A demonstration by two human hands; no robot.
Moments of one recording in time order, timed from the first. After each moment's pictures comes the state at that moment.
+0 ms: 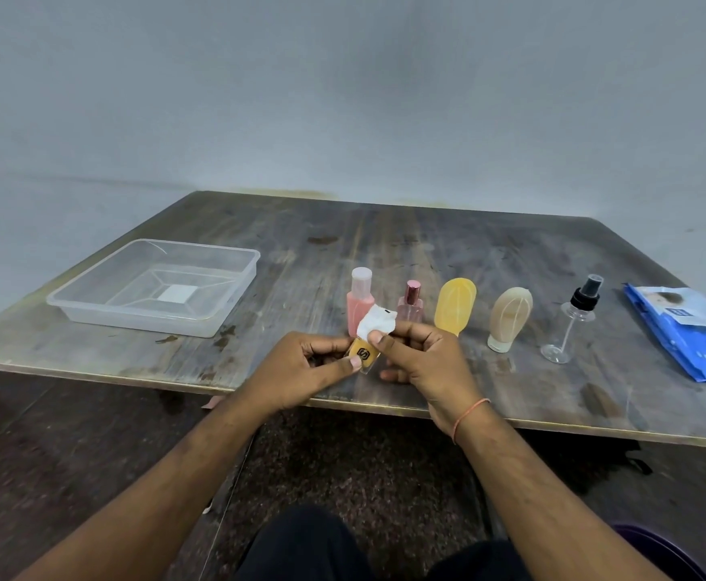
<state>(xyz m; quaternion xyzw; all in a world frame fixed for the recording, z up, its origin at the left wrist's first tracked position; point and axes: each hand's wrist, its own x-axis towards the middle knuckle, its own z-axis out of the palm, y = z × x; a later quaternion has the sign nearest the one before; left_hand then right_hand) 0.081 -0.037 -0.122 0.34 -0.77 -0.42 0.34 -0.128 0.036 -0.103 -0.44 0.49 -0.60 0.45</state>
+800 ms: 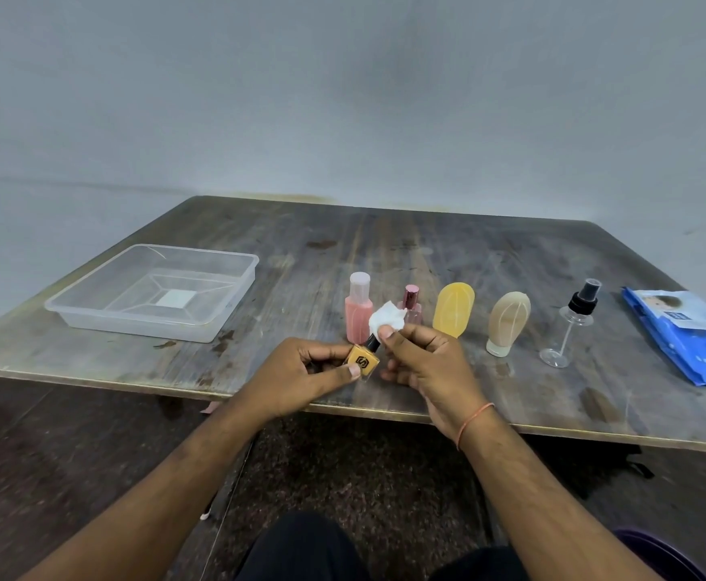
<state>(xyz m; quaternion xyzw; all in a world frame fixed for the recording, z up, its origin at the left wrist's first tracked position) 0.081 -0.035 -0.119 0.33 -0.78 -0.42 0.33 -0.134 0.032 -0.107 -0.43 0.48 -0.61 0.47</state>
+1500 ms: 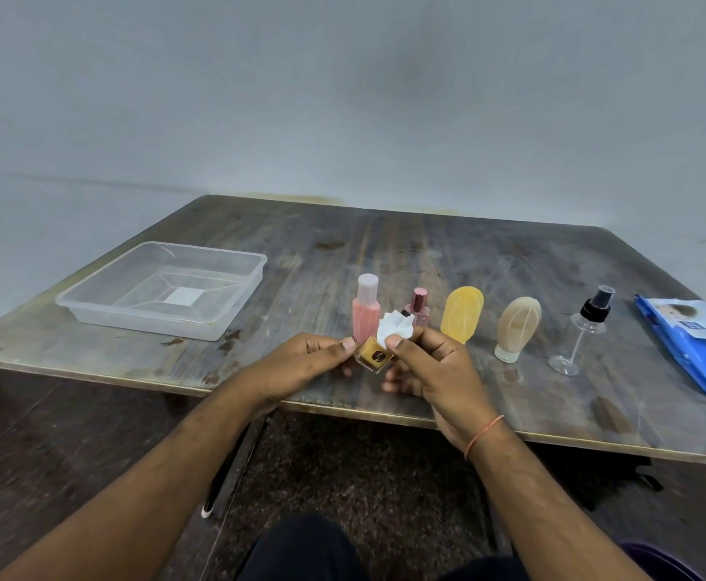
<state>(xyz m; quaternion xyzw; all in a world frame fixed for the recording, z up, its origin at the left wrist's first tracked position) 0.084 -0.042 -0.103 0.33 -0.71 -0.56 0.27 -0.130 0.040 -0.103 -0.44 0.46 -0.61 0.47</state>
